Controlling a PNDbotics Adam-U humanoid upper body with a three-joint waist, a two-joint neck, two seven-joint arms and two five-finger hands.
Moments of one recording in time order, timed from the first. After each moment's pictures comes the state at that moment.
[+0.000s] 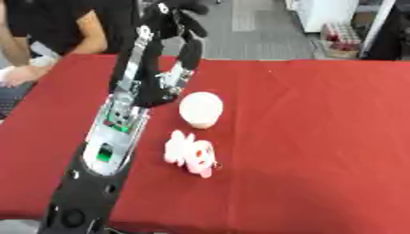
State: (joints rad) left arm -0.31 0.22 -0.06 -1.90 -0.36 -0.34 -0.16; right arm -0.12 -0.47 0.11 -1.99 -0.06 -0.91 -0.10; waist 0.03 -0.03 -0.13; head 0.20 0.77
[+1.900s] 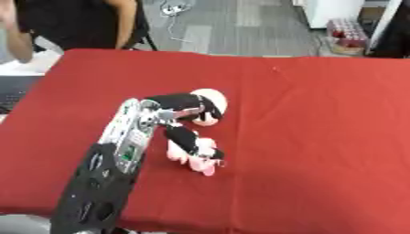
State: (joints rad) left arm -0.32 0.21 -0.02 -1.67 -0.99 -0.24 -0.85; right arm -0.12 -0.47 0.12 -1.99 -0.04 -0.91 -0.09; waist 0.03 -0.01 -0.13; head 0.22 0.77
